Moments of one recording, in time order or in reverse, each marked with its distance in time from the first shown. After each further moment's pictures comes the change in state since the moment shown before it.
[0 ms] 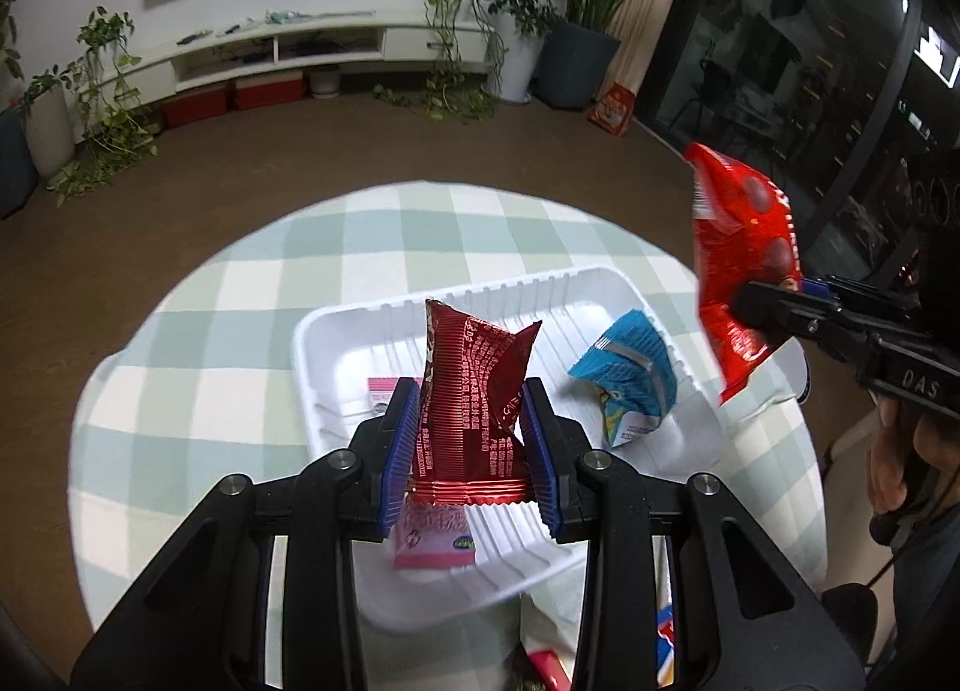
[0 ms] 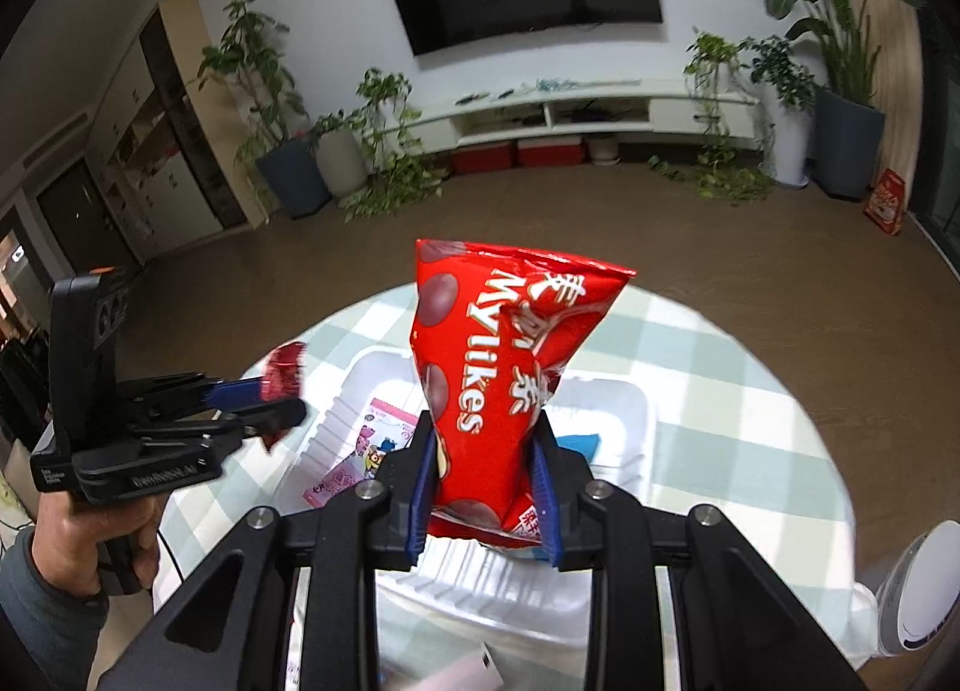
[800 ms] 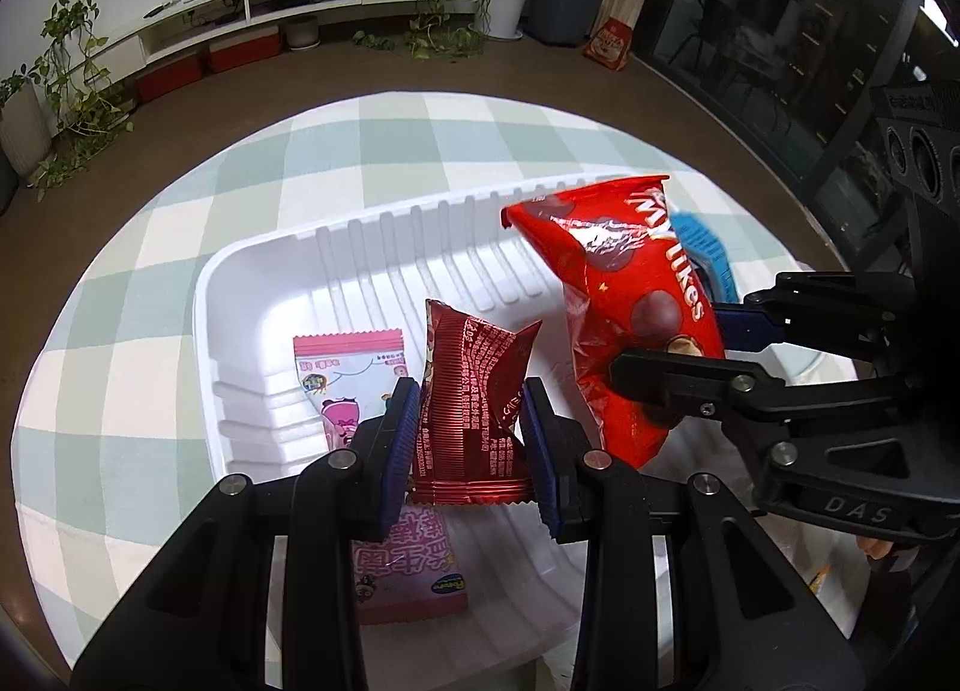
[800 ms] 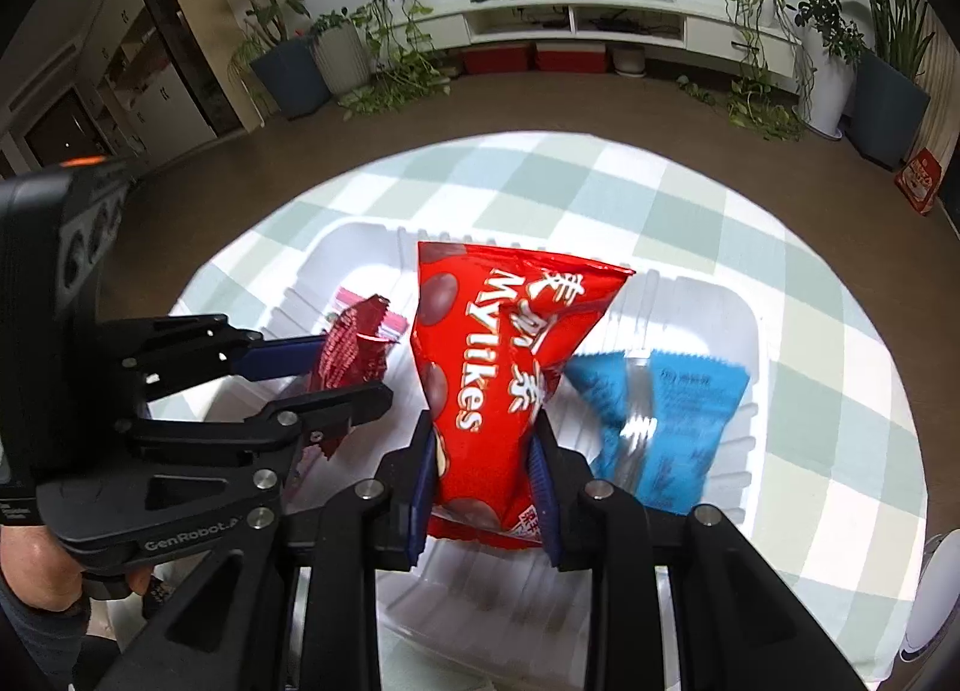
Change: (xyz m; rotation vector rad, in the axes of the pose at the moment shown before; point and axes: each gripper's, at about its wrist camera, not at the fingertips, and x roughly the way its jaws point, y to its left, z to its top) left arm 0.103 -0.006 -0.019 0.057 0.138 0.013; right arm 0.095 0.008 -0.029 -0.053 0.241 -0.014
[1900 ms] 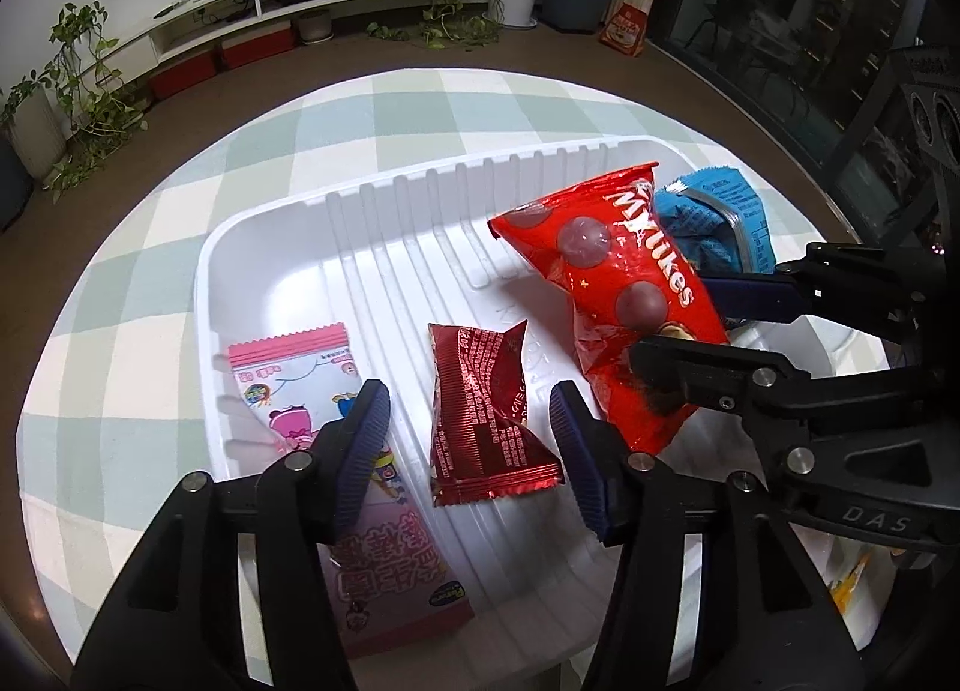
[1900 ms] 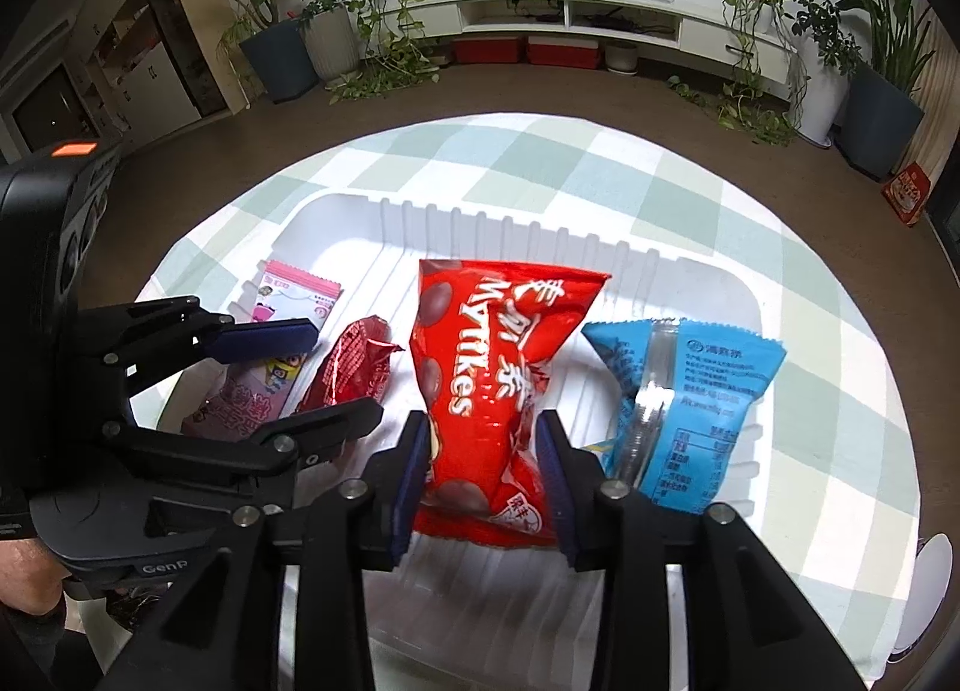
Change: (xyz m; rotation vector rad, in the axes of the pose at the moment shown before) left arm 0.015 0.005 -0.008 0.012 0.017 0.054; right arm 0.002 0.006 -0.007 -0.023 -0.005 -0.057
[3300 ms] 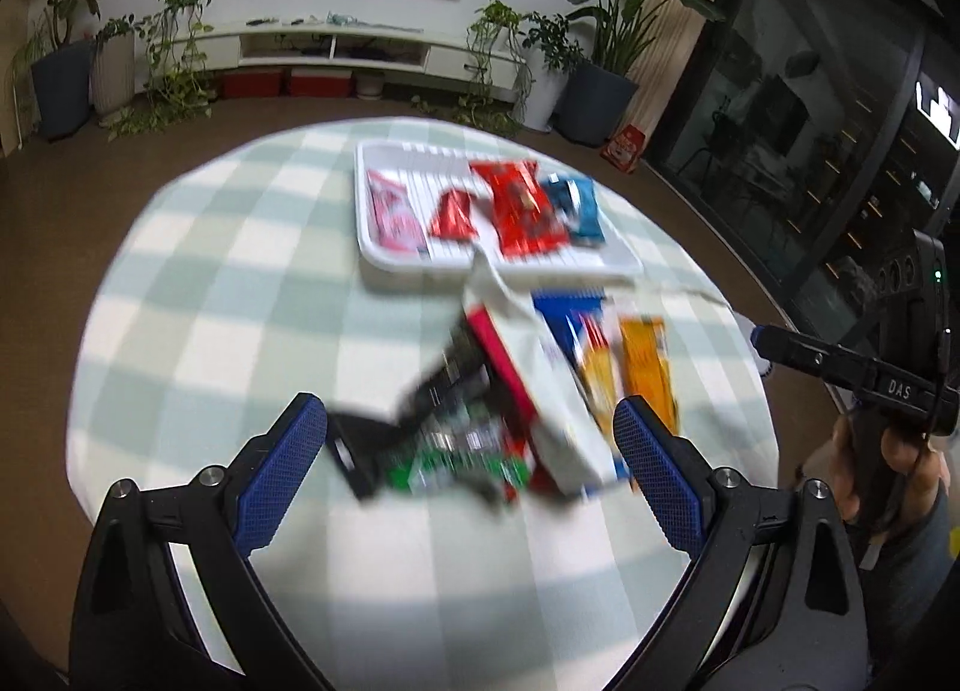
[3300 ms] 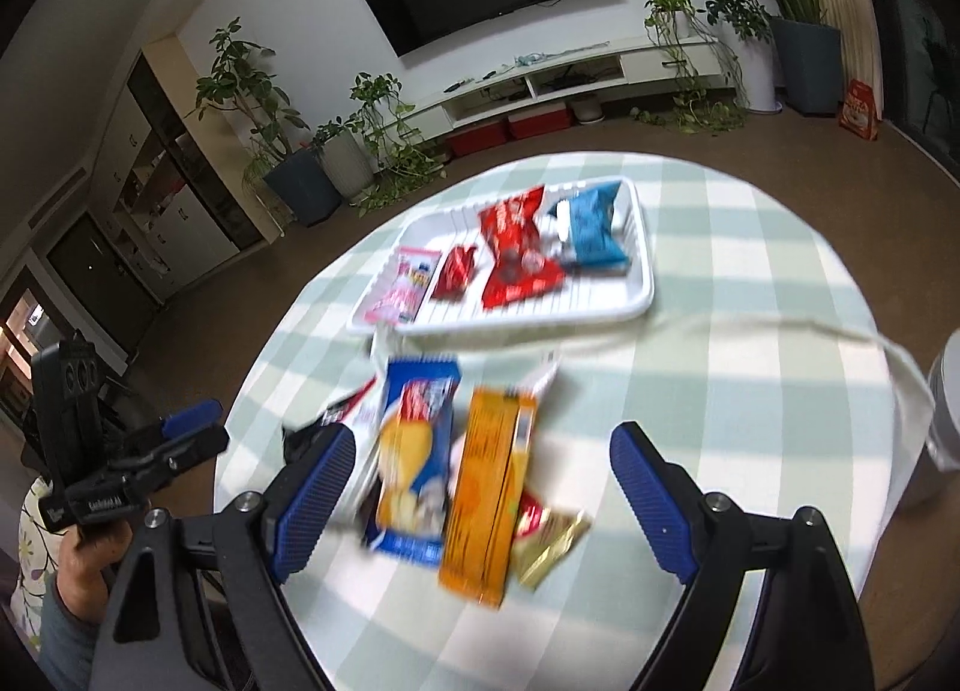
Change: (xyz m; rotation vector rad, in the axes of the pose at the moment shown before) left arm -0.206 -0.041 -0.235 -0.223 -0.258 -0.074; right arm -0.166 0.018 -0.187 0.245 -0.248 0.143
